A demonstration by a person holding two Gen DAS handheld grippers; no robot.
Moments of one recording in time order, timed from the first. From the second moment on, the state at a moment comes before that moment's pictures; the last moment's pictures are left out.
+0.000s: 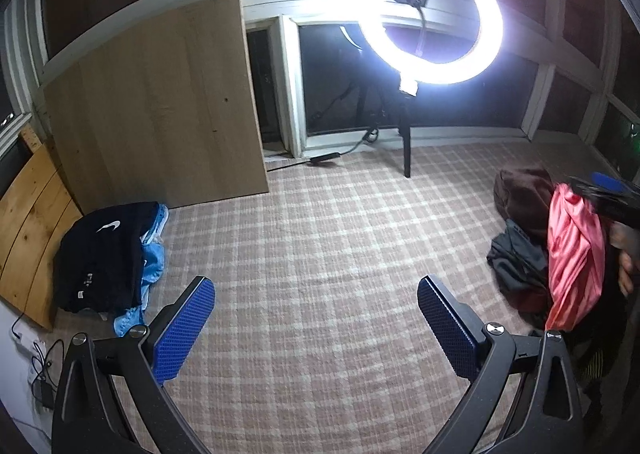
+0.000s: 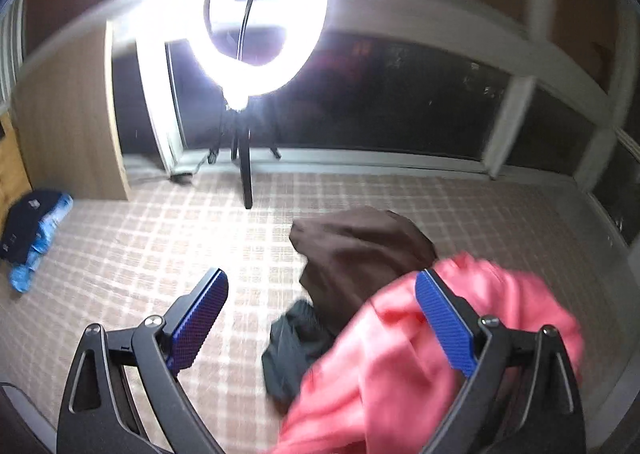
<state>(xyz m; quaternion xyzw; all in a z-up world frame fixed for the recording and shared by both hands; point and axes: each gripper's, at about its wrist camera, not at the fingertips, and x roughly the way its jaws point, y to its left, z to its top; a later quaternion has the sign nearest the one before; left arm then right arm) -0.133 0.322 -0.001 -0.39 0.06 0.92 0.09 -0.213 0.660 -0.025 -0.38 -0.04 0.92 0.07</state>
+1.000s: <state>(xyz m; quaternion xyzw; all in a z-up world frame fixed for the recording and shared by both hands) -0.183 0.314 -0.033 -0.43 0.05 0.90 0.08 -0.248 0.845 0.053 -0.33 0.25 0.91 0.00</state>
